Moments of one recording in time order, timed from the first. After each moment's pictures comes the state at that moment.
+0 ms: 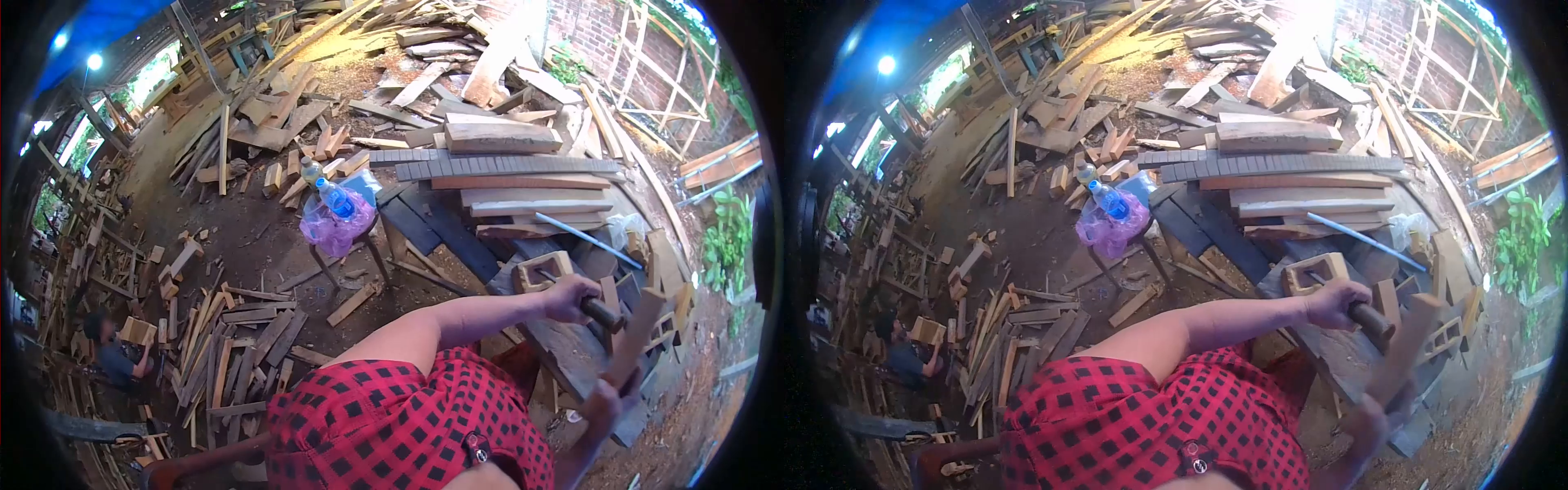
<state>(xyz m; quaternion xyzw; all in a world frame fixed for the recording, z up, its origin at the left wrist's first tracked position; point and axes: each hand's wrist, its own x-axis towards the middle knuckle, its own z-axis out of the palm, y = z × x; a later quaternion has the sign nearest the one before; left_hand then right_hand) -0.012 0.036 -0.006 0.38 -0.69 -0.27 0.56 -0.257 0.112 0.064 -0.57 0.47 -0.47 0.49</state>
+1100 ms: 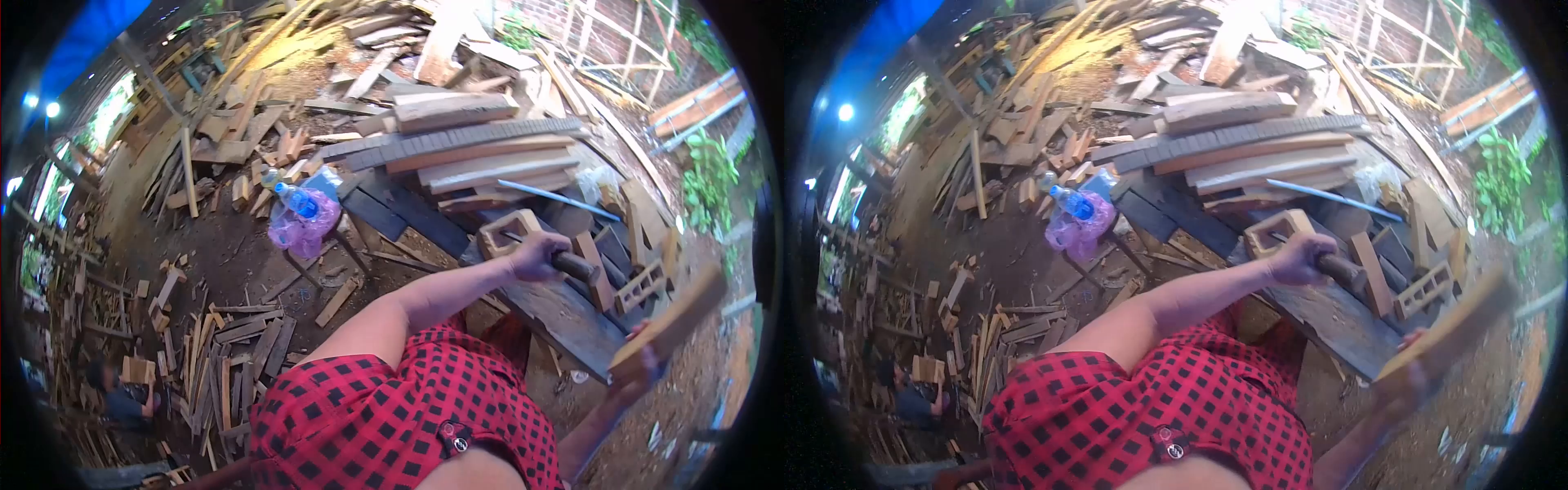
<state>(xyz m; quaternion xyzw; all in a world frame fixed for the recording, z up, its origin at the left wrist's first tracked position) 0.001 0.034 -0.007 0.40 -0.69 -0.26 0.54 -0.271 0.103 0.090 -0.47 0.36 -0.66 0.47</state>
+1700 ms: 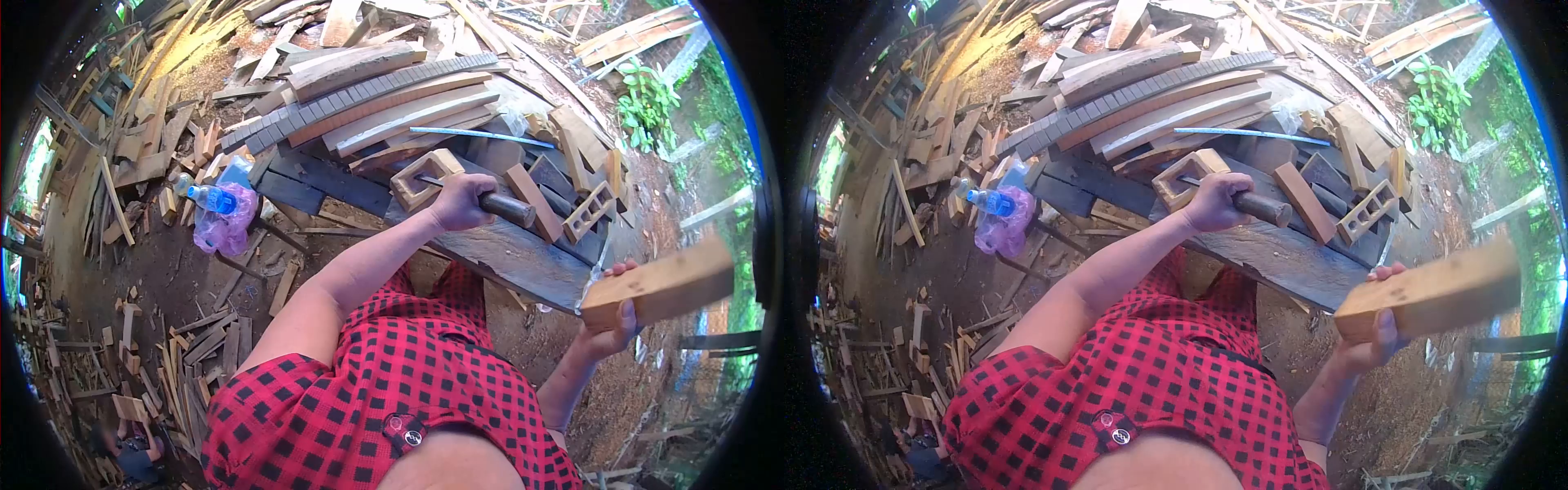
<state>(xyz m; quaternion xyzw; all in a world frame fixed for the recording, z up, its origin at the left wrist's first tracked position) 0.002 0.036 -0.010 0.45 -0.72 -0.19 0.50 -0.255 0.122 0.108 -0.42 0.31 -0.76 0.38</state>
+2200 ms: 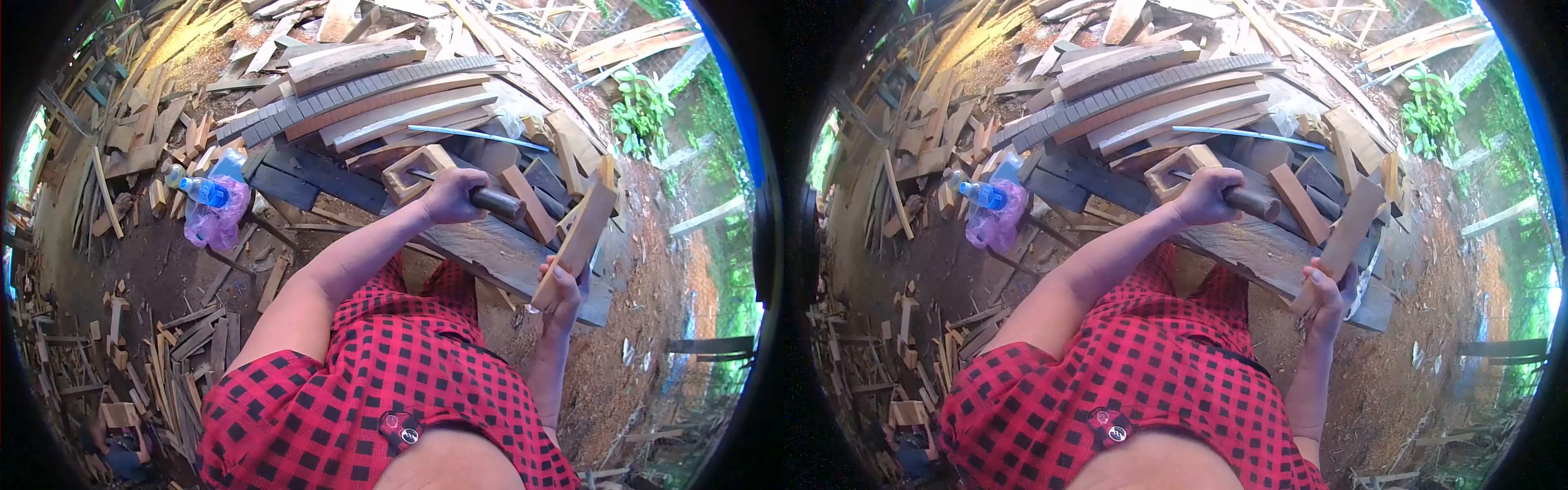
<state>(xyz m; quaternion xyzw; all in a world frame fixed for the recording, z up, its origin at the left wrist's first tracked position) 0.018 0.034 -0.008 0.45 -0.73 -0.17 0.49 -0.252 0.104 0.047 -0.45 0.48 -0.56 0.50</state>
